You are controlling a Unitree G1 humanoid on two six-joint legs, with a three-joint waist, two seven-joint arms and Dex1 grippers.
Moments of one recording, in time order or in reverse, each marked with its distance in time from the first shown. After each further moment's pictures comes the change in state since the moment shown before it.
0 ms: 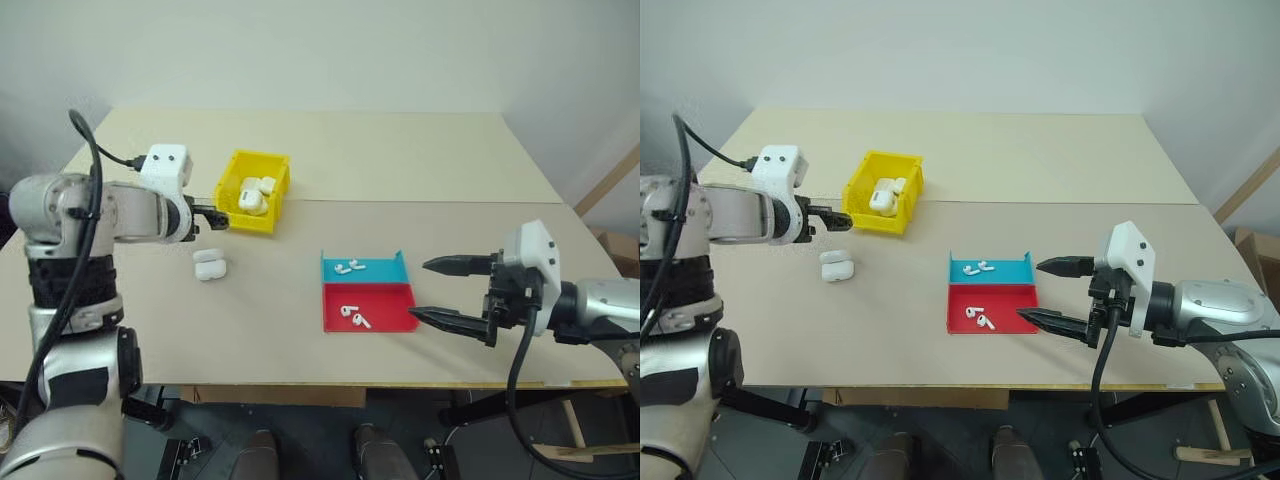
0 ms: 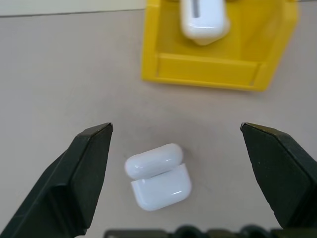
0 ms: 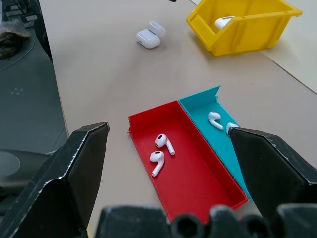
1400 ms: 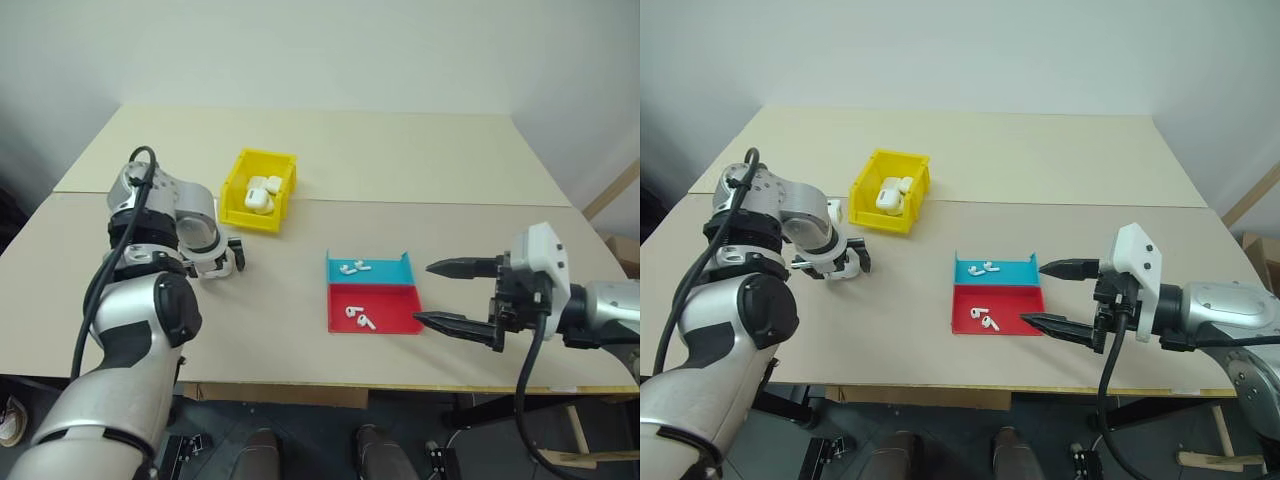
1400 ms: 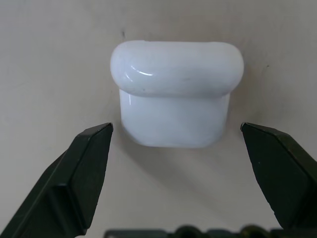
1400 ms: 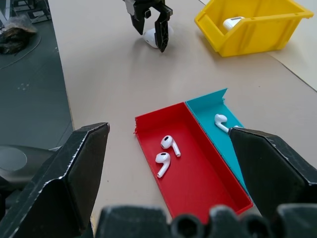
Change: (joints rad) left arm -0.254 -0.267 0.313 0.734 0.317 0.000 0.393; right arm 0.038 -0.028 -0.034 -0.032 0.035 0.002 -0.003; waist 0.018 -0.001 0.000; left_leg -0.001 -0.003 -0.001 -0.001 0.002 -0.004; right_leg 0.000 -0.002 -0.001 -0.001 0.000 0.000
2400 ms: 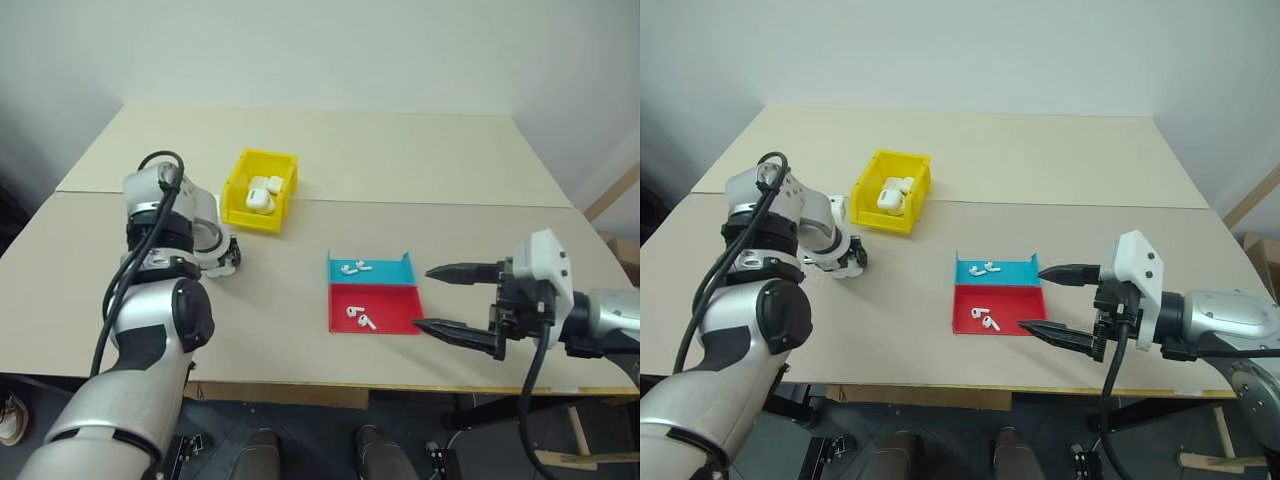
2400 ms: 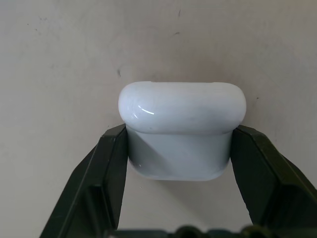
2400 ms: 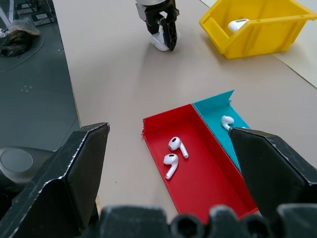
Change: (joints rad) left arm 0.042 -0.058 -0.064 -0.163 0.381 -0.014 -0.432; right arm 0.048 0.000 -0.030 -0.041 0.032 0.000 -0.021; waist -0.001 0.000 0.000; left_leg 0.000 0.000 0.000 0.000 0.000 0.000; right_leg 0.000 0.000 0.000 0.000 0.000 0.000
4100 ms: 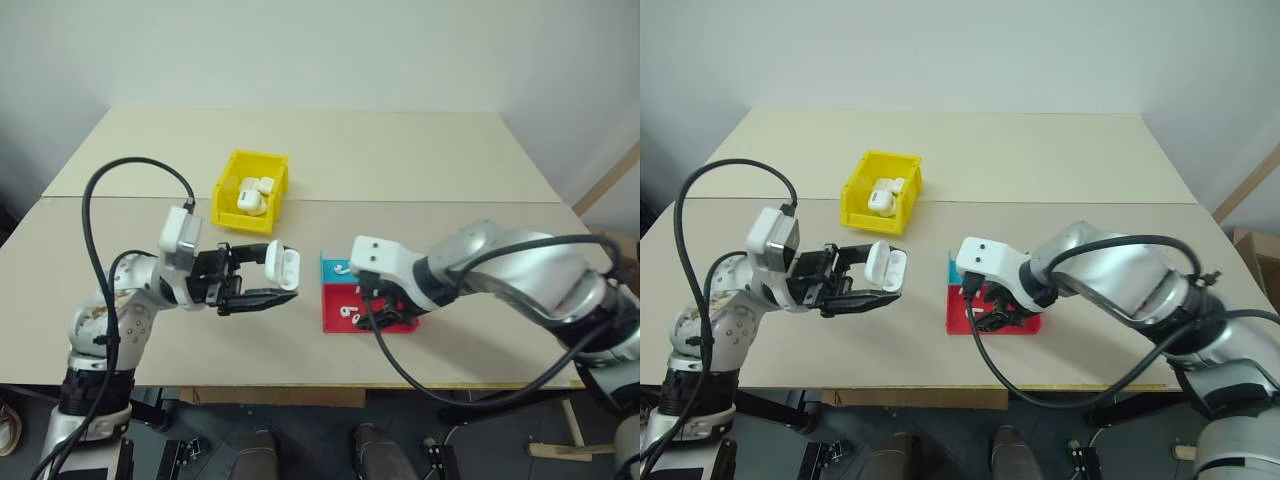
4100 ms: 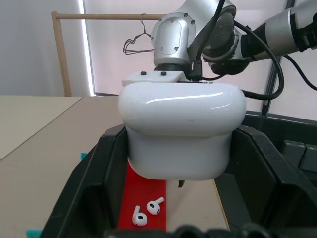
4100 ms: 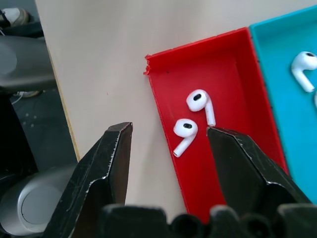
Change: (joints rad) left arm 0.877 0.249 -0.273 -0.986 -0.473 -1.203 -1.711; right arm -0.976 0.168 0.998 0.202 -0.264 0.689 -0.127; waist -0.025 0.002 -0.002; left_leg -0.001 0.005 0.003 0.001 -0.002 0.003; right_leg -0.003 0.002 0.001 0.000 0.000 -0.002
